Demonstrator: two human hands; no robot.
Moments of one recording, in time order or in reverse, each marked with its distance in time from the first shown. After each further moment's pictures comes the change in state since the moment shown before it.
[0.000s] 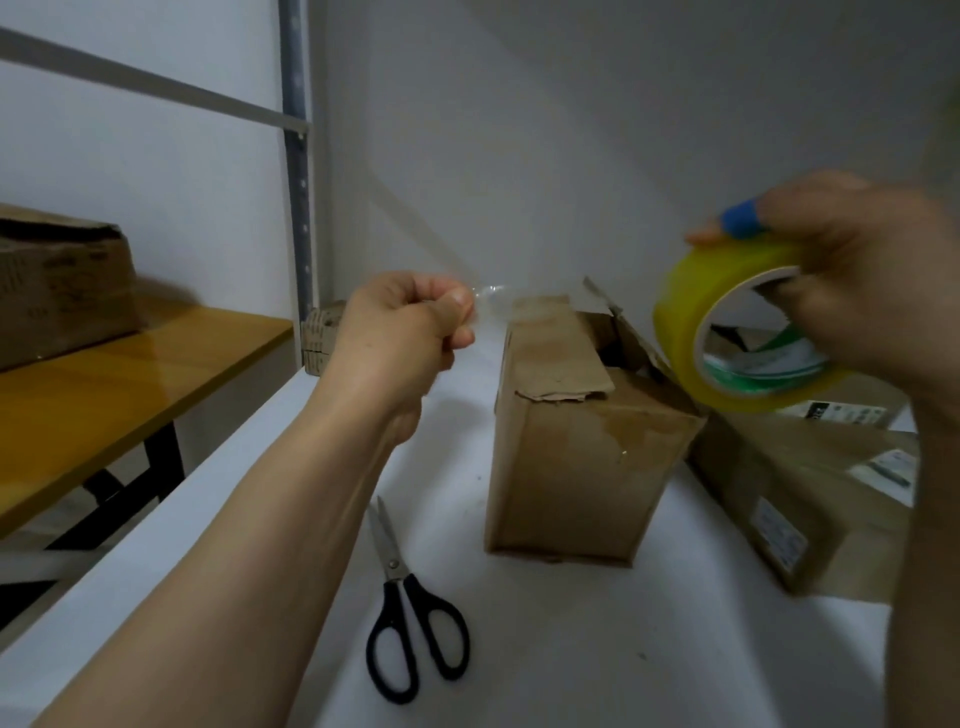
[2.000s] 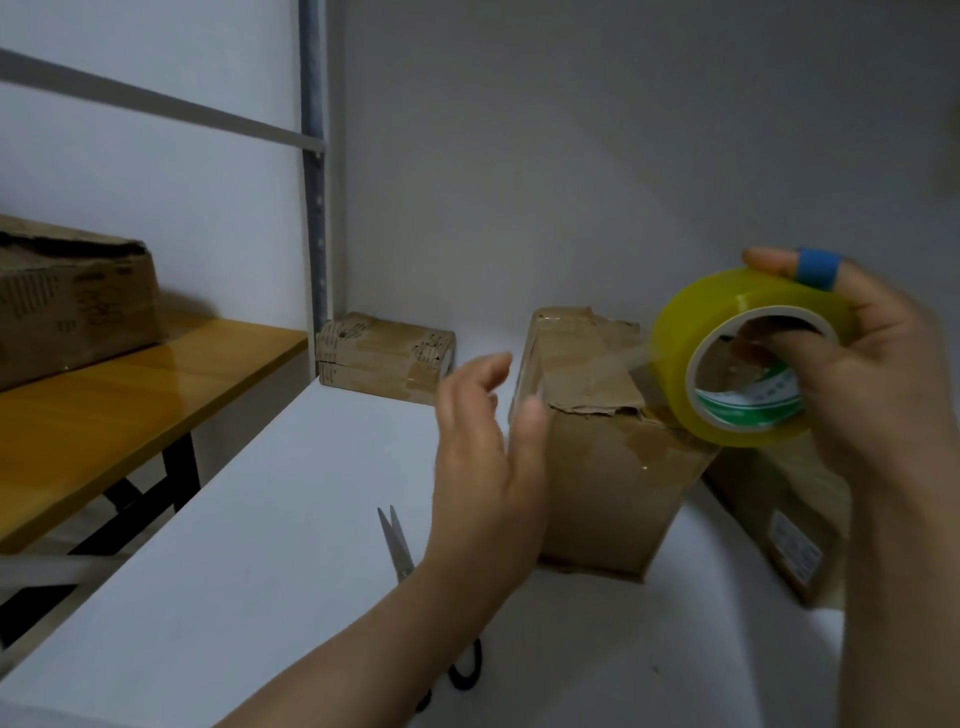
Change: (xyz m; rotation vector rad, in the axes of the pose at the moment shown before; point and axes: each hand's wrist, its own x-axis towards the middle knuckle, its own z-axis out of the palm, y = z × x) left_hand -0.061 -0.076 0.037 0.268 0.046 0.414; right_hand -0.038 0.002 0.044 0.729 0.358 0.415
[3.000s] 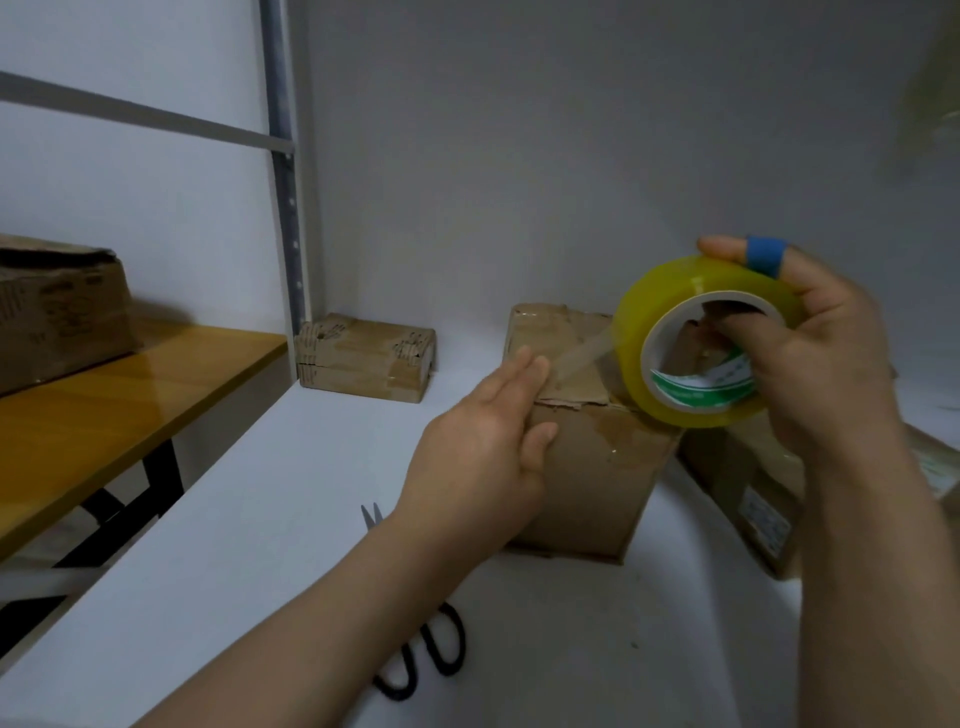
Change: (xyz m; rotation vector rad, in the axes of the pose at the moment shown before) left_hand 0.016 0.005 -0.009 0.522 -0.268 0.327; right_hand -0.002 0.006 -0.001 -0.022 -0.018 -0.010
